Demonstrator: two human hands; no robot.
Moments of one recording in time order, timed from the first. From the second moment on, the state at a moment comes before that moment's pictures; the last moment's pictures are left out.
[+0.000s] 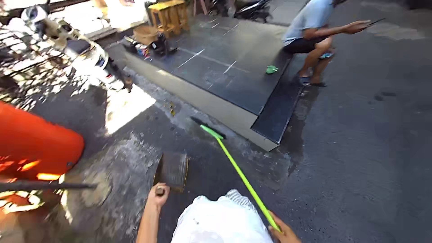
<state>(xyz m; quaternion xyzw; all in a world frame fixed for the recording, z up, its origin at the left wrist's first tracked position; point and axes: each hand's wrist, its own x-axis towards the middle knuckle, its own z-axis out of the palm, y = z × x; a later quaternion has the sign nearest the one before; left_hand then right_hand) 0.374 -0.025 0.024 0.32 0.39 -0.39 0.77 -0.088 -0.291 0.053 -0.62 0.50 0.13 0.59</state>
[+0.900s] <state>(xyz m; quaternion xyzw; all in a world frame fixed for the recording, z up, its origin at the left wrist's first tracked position) 1.042 -0.338 -0.052 0.42 0.51 -0.23 0.71 0.753 -0.649 0.003 -0.83 0.34 0.24 0.37</state>
